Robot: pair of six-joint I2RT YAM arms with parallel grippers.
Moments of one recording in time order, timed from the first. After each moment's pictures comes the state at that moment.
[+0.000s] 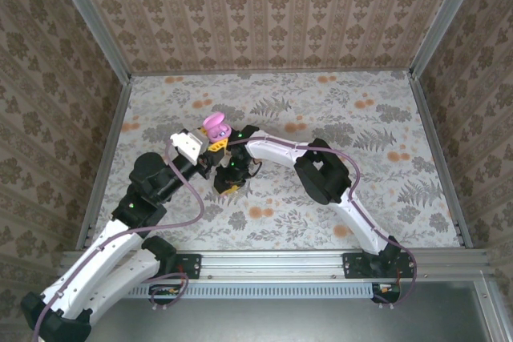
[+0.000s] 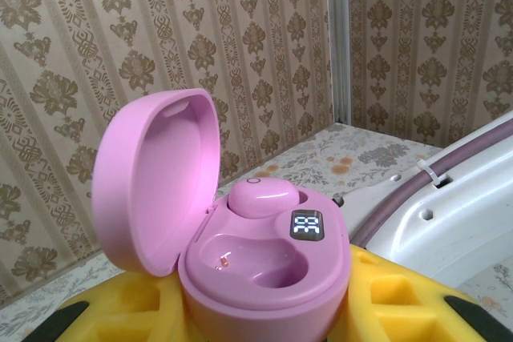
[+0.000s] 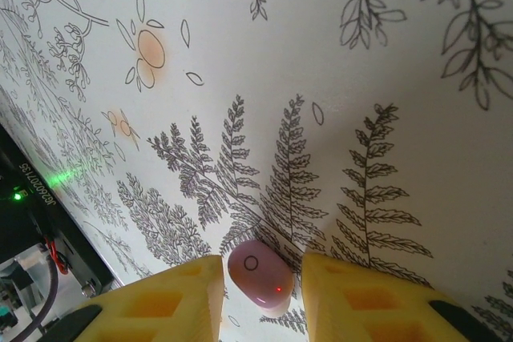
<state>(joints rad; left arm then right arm) -0.64 0.64 0.62 0.04 0.15 0.13 0.85 2.43 1.98 -0.94 -0.61 0.31</state>
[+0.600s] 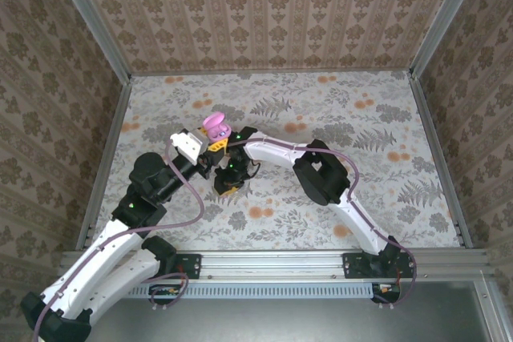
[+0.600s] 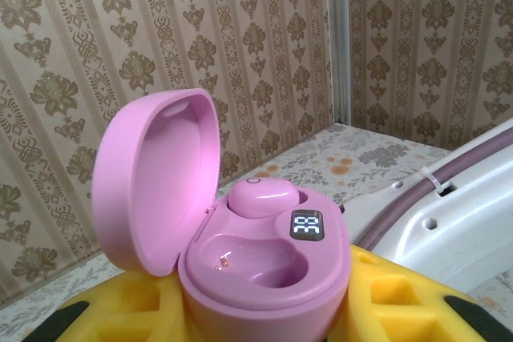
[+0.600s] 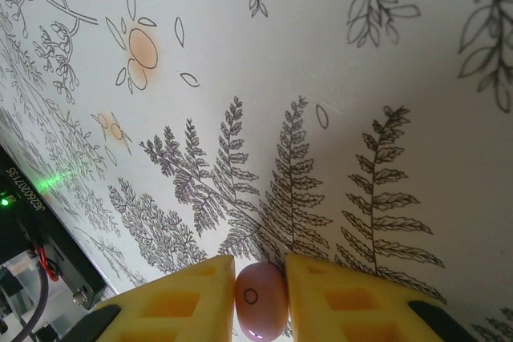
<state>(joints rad) -0.64 0.64 0.62 0.04 0.15 0.13 0.86 2.42 1.96 -0.93 -0.58 0.33</state>
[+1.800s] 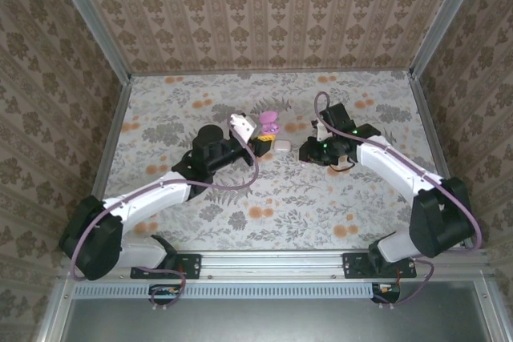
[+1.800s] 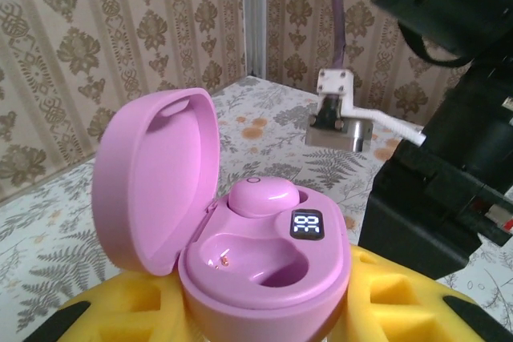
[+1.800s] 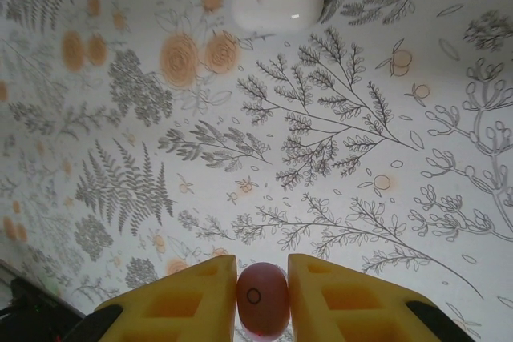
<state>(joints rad) -0.76 1.30 0.73 0.44 0.28 0.03 0.38 1.43 1.05 -0.67 -0.34 0.54</state>
